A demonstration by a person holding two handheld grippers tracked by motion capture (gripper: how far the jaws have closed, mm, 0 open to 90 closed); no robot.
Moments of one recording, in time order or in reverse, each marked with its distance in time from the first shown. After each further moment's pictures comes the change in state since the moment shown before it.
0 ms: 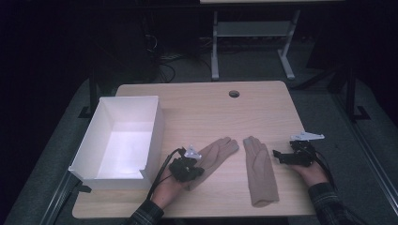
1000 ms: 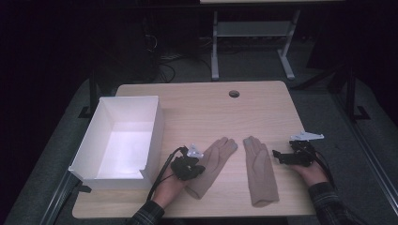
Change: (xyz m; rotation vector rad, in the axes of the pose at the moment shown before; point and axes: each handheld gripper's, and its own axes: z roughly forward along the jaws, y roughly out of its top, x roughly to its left) left arm 0.003 0.008 0.004 0.003 0.050 0.030; right arm 0.000 0.000 0.000 0.000 0.006 -0.006
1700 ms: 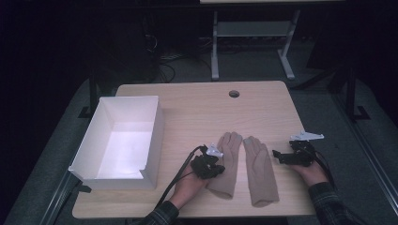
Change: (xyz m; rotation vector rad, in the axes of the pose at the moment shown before) left arm -0.025 0.033 0.036 -0.053 -0.107 0.021; right arm 0.000 0.000 0.000 0.000 0.000 0.000
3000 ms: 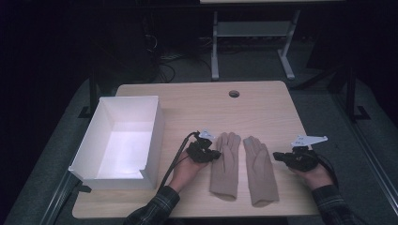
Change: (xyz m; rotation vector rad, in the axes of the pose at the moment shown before) left arm 0.049 0.013 -0.001 -0.054 0.002 -0.088; right arm 0.020 0.004 -0.032 -0.004 0.274 -0.117
